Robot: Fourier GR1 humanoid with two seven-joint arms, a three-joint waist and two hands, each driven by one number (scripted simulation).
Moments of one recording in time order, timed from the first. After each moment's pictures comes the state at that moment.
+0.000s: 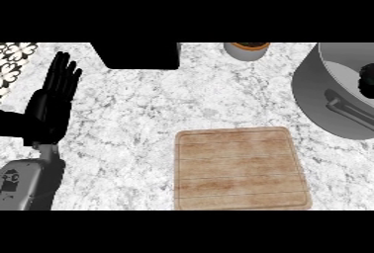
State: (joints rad) left arm -0.29 0.25 0.05 -1.54 0.19 0.13 0.06; right arm -0.67 -0.68 -0.11 -0.62 0.68 -0.56 0.05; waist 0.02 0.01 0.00
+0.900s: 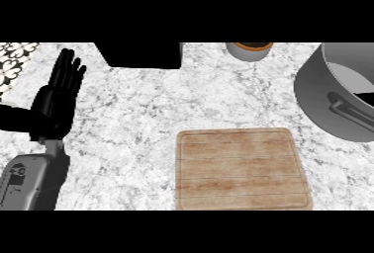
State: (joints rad) left arm -0.32 0.23 0.06 -1.50 0.18 0.12 0.03; right arm -0.78 -0.66 -0.31 -0.31 0.49 -0.34 -0.33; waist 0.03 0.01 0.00
